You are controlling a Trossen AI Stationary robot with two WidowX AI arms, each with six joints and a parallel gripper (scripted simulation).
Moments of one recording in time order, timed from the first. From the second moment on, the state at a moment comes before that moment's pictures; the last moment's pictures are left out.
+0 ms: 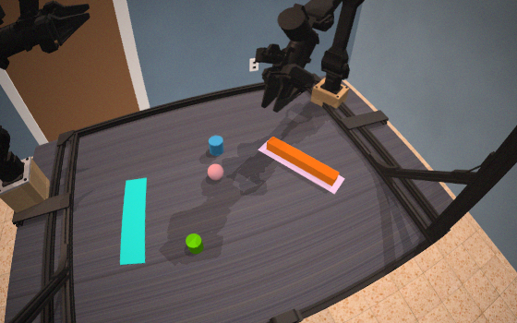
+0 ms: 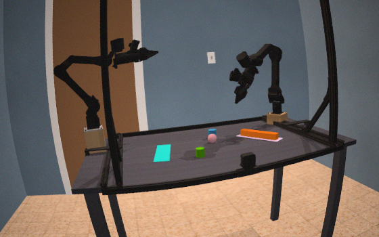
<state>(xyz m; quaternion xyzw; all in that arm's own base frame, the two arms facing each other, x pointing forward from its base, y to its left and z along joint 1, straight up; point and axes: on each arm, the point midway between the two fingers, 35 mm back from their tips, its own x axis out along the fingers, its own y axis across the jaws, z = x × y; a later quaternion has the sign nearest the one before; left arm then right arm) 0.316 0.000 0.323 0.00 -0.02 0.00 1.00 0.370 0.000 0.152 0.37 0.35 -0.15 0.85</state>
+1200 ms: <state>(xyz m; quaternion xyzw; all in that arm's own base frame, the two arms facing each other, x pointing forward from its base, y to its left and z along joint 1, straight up) 0.316 0.000 0.323 0.00 -0.02 0.00 1.00 0.331 -0.001 0.022 0.50 0.50 -0.50 0.50</state>
